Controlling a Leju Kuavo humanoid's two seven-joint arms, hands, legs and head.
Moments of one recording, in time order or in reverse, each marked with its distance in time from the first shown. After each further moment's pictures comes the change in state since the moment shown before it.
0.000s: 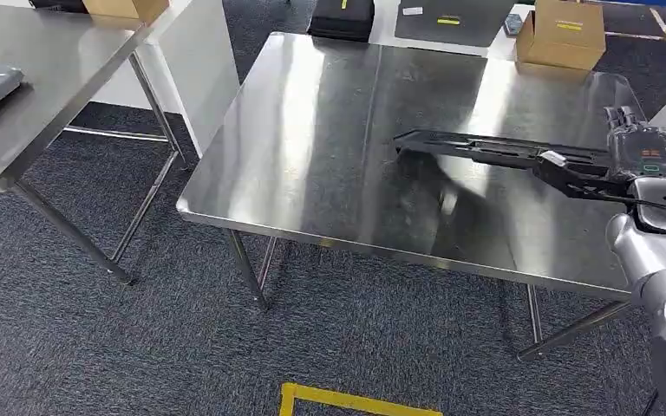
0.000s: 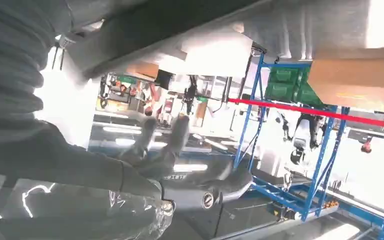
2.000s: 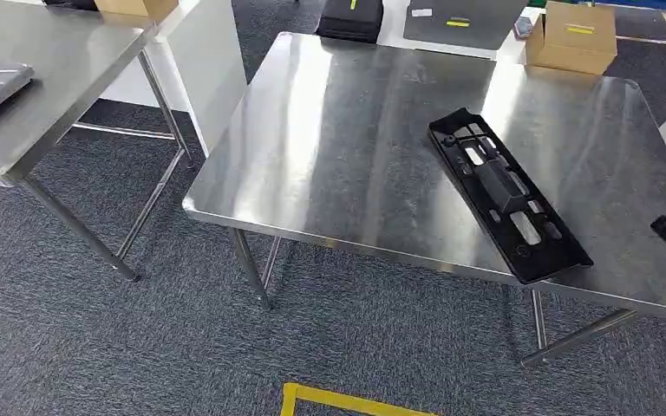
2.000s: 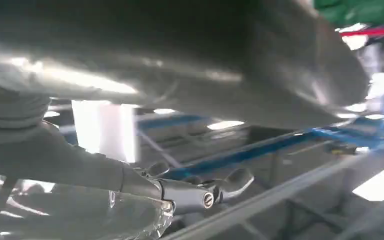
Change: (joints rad) left arm 0.018 -0.116 0.047 0.000 0.034 0.009 -0.046; right arm 0.612 -0.221 -0.490 -0.517 -0.124 -0.204 -0.203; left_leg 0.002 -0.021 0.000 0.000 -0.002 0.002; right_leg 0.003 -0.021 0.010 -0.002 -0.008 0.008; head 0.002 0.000
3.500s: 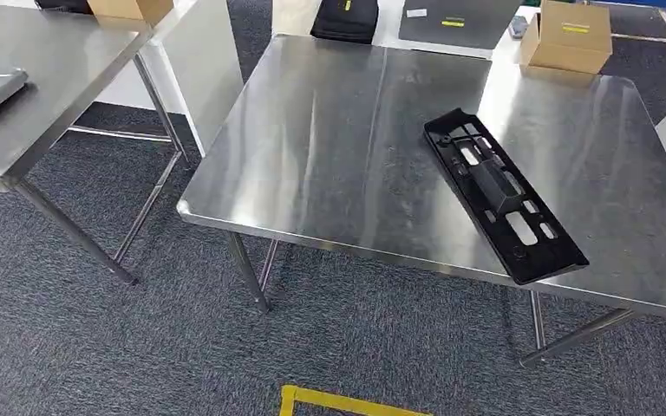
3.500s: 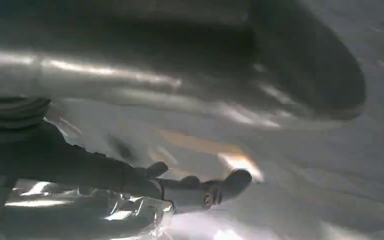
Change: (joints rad) left arm -0.028 -0.010 -0.002 0.000 -0.087 -0.047 0.211; right arm 0.390 0.832 -1.210 0.237 0.351 0.026 -0.104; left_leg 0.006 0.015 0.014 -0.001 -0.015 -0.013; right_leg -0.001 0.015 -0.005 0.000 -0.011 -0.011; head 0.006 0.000
